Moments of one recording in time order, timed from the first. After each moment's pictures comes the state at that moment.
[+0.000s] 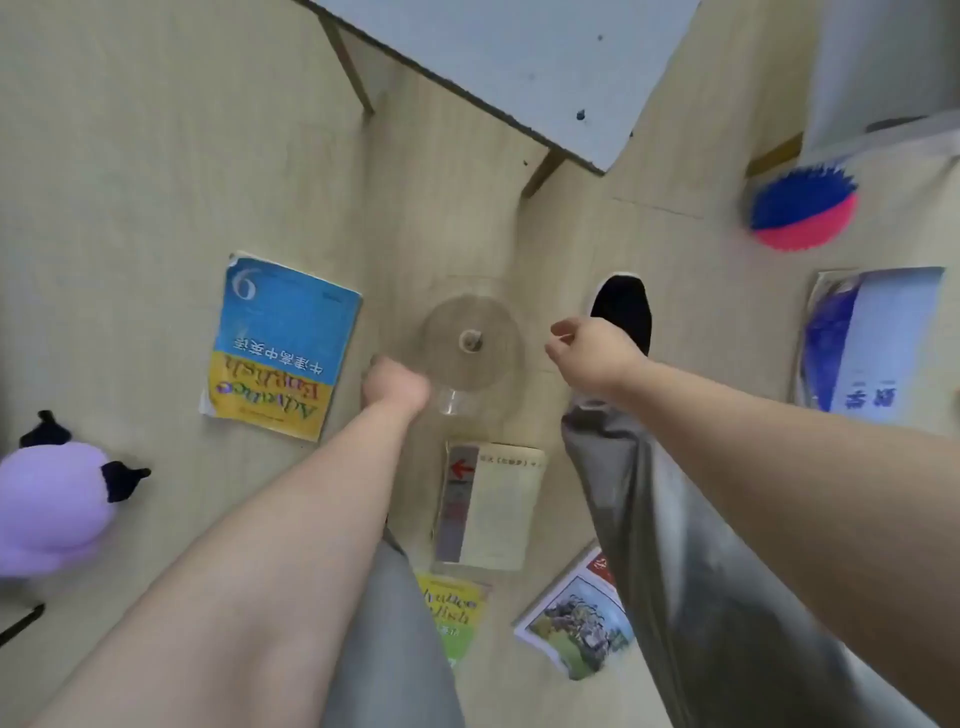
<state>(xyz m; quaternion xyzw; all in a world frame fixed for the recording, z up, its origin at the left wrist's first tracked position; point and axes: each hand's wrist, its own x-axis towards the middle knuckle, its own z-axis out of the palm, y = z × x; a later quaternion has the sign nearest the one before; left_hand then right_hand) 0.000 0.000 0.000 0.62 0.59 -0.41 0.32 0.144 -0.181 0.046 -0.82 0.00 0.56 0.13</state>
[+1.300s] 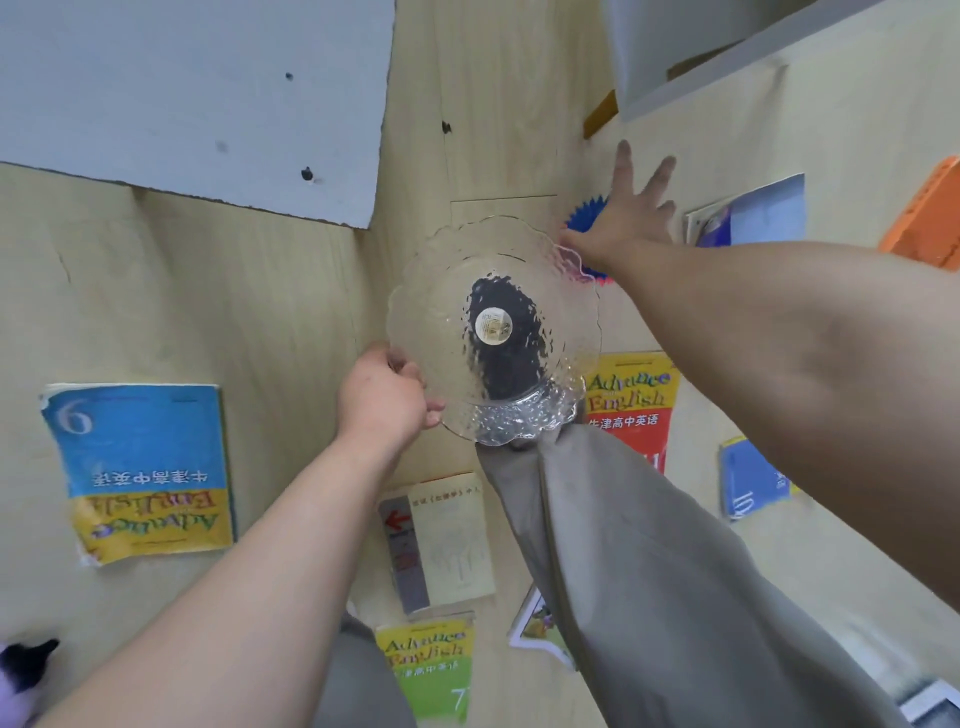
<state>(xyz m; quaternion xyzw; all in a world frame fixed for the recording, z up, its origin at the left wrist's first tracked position) 0.123 -0.102 0.027 0.58 0.51 -0.35 0.53 0.303 -0.326 -0.039 -0.90 0.18 0.38 -0.01</state>
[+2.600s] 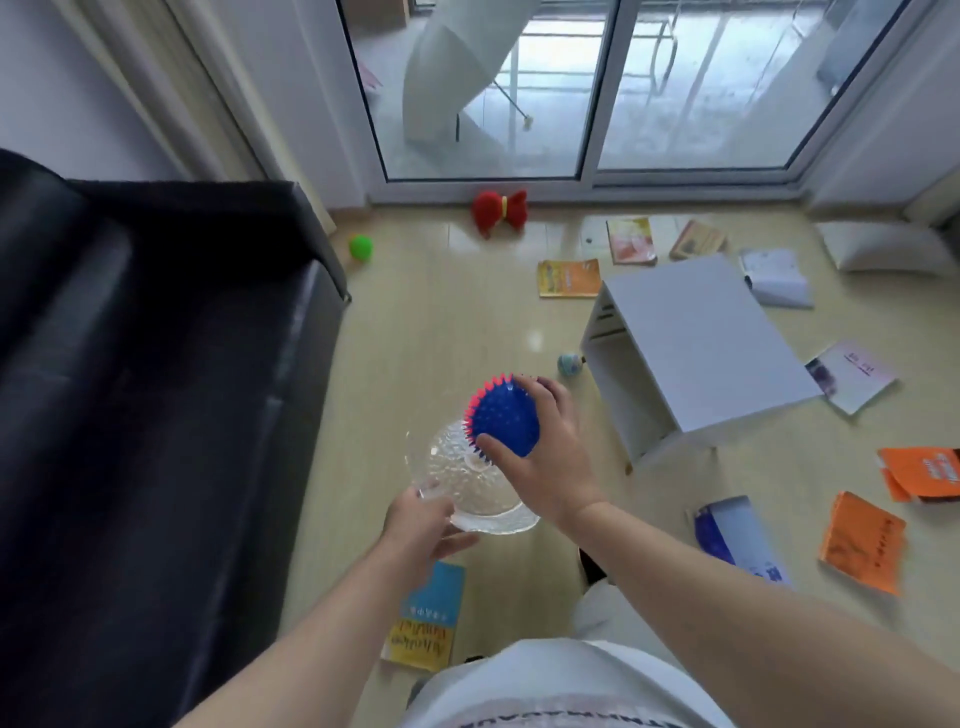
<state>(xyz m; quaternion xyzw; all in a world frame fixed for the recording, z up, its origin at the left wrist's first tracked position) 0.041 0.097 0.658 0.51 0.50 -0.15 0.68 0.126 -0.050 0.674 -0.86 -0.11 0.11 0.48</state>
